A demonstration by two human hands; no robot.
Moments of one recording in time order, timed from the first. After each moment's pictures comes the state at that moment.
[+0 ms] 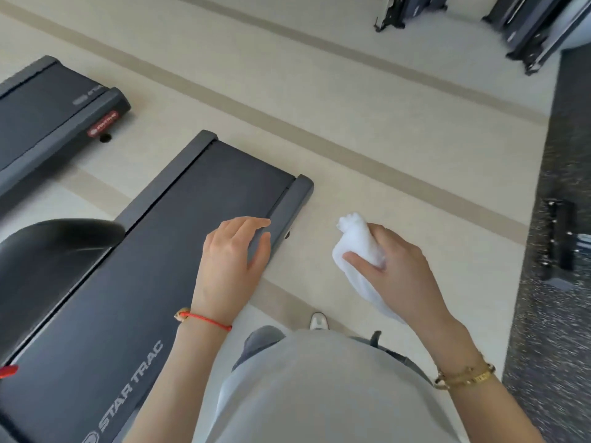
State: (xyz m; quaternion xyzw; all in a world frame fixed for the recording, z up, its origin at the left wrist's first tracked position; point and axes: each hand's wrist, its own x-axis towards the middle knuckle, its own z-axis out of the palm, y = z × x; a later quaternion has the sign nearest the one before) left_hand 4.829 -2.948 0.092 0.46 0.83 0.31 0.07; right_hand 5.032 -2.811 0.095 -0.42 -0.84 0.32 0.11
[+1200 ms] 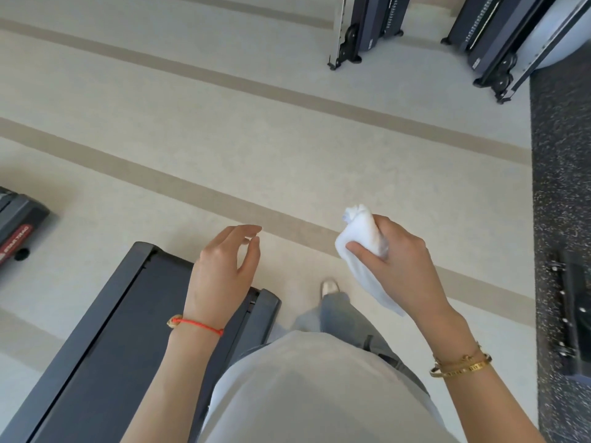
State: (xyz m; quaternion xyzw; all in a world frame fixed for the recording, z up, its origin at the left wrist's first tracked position) left_hand 4.611 -2.345 0.078 0.49 0.79 0.34 0.13; right_hand 4.840 -2.221 0.085 -0.51 -0.79 0.31 0.17
